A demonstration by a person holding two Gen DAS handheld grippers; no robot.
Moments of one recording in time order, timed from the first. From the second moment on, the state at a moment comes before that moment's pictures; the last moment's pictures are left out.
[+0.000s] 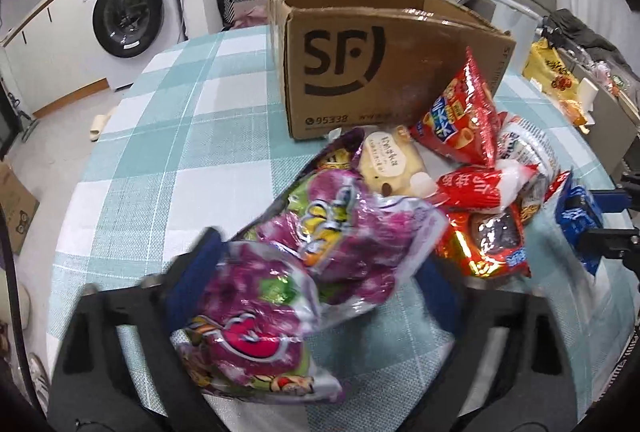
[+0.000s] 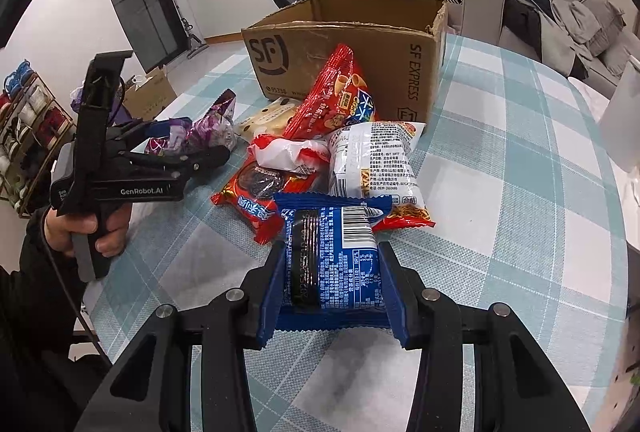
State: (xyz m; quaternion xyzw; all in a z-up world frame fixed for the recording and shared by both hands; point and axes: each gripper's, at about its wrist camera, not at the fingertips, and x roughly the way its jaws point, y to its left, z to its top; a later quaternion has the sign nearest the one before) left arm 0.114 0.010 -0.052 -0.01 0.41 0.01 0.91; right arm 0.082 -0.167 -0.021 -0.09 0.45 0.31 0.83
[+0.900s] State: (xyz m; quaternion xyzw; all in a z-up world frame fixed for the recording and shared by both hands) left arm 0.078 0.003 -0.019 -0.04 0.36 -0.04 0.93; right arm 0.078 -0.174 -0.004 -0.08 0.42 0.31 0.85
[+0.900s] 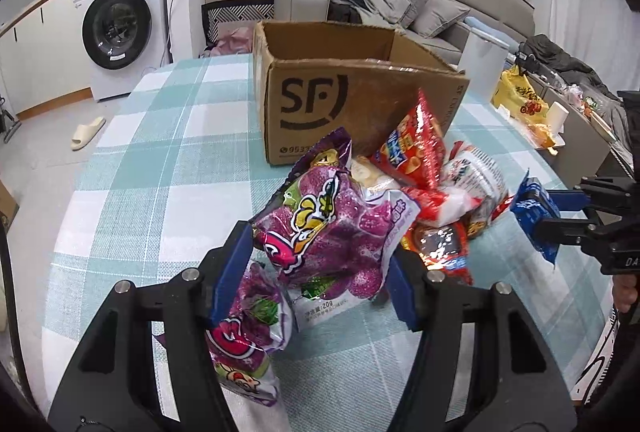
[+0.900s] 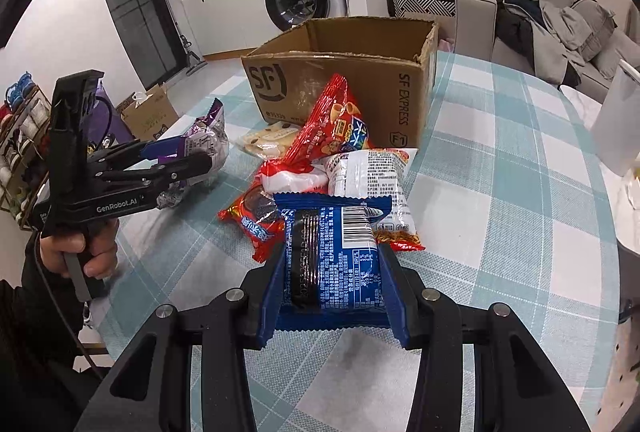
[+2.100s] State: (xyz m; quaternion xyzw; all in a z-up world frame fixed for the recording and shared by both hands) left arm 0.080 -0.021 0.051 -0.03 0.30 -0.05 0.95; right arm 0.107 -0.169 0.070 0.03 0.32 0.31 0.90
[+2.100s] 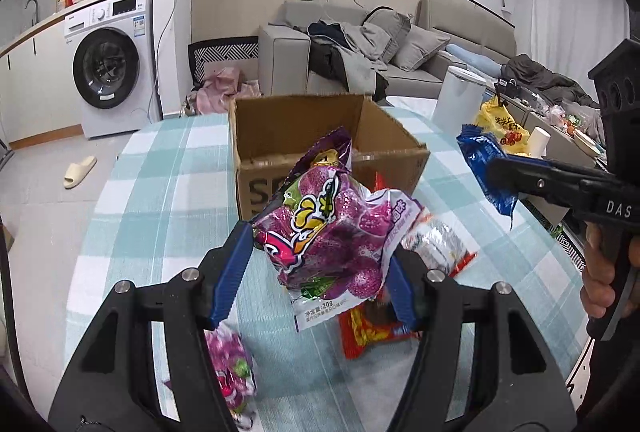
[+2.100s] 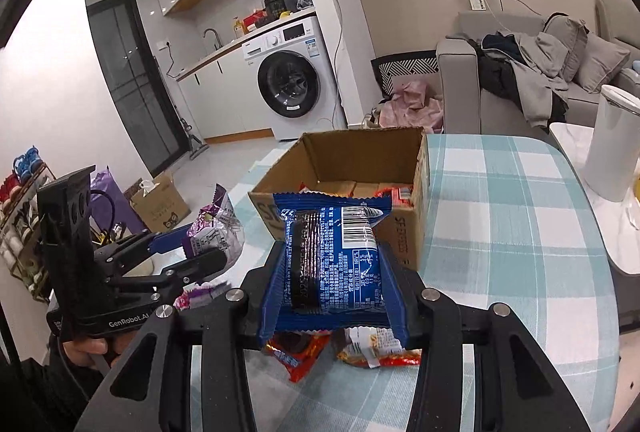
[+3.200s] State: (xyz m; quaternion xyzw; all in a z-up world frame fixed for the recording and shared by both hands) left arm 0.163 -0.014 0.086 -0.04 0.29 -0.04 0.96; right arm 0.182 -0.128 0.086 0.04 0.33 0.29 0.90
